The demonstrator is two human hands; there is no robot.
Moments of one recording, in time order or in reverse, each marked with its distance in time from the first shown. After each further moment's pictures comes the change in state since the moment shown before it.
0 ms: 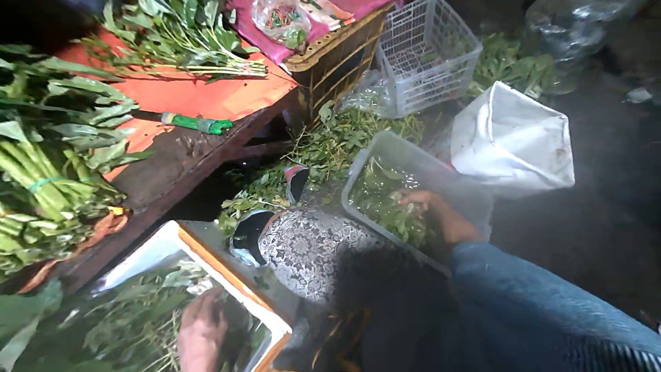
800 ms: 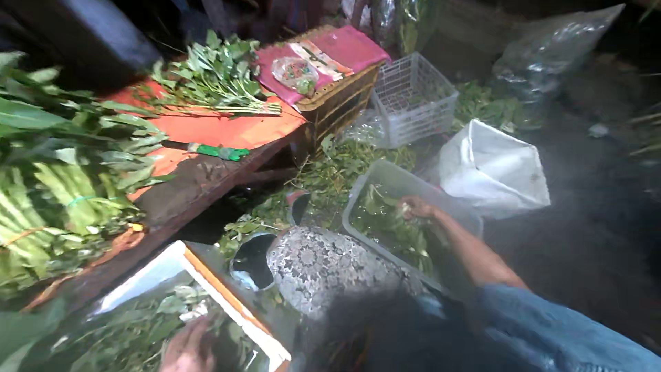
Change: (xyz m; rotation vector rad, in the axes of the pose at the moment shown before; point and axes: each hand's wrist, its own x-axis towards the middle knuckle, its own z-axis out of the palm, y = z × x) left_hand -0.008 0.009 -0.025 -0.059 -0.022 0.048; right_hand -0.078 -0.048 -0.002 -0.611 0.276 -0.353
